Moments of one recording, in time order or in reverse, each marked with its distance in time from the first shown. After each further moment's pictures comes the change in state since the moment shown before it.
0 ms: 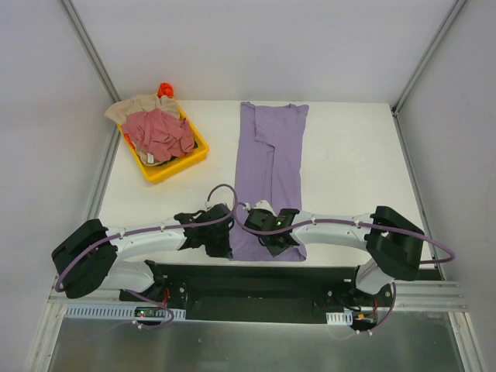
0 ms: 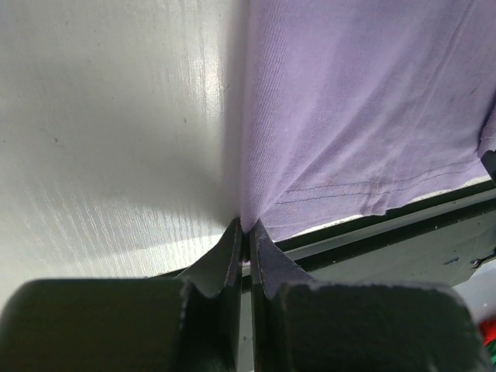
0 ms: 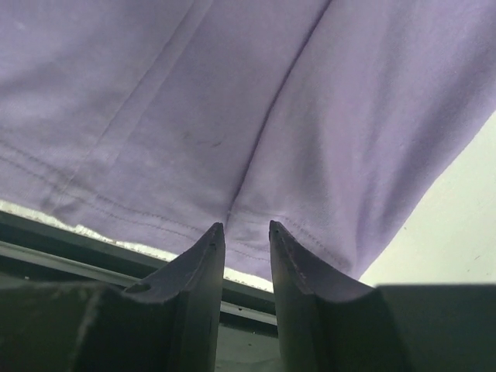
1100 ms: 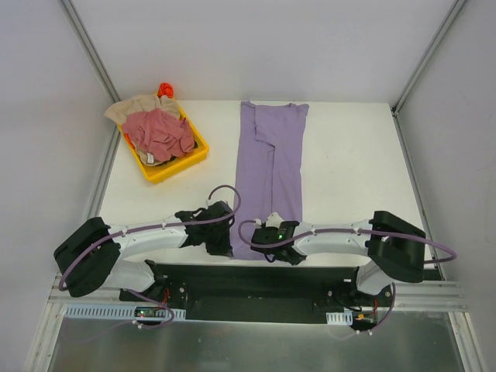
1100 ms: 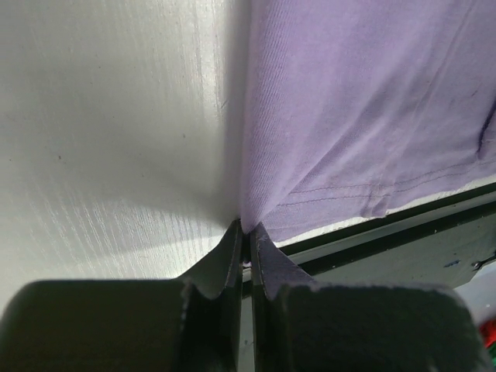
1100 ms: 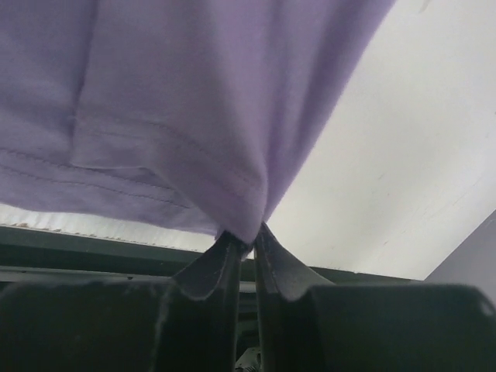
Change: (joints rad) left arm 0.025 0.024 0.017 0.003 0.002 0.030; right arm 0.055 -0.045 -0.093 -0.207 0.196 0.025
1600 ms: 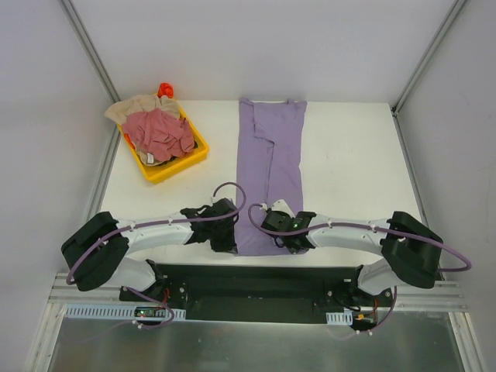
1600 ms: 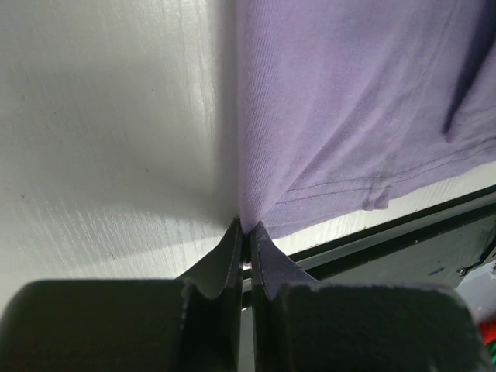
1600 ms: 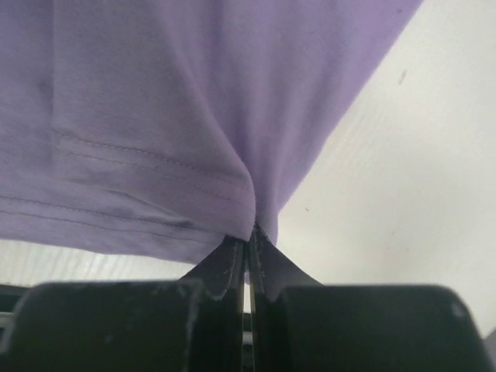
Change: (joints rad) left arm 0.002 0.067 0.039 0.041 -0.006 0.015; right arm -0.143 -0.066 -0.090 0.267 -0.067 -0.098
